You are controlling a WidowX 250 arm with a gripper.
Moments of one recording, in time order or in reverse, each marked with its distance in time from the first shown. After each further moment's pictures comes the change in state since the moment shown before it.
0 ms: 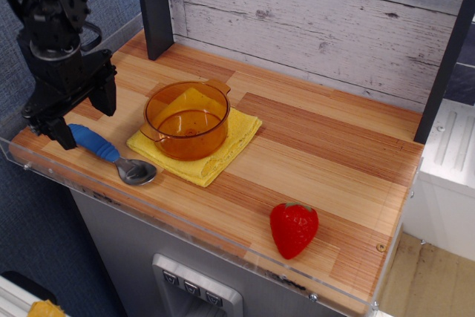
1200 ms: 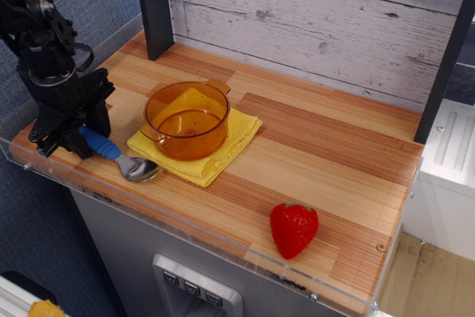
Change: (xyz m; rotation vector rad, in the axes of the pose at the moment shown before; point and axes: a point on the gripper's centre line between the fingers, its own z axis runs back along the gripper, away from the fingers) arm -0.002 0.005 -0.027 -0.042 0.071 0.060
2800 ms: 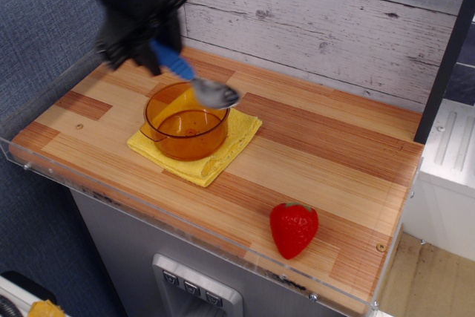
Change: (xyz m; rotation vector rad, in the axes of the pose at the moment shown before) arm -0.078 -0.084 0.101 -0.185 -0.017 -0.147
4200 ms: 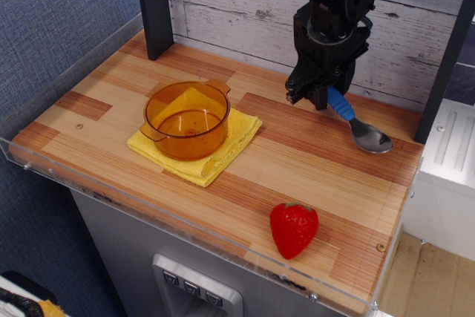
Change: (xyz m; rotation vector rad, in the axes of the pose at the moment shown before) arm -0.113 -0.093 -0.103 -0.025 0.060 -0.247
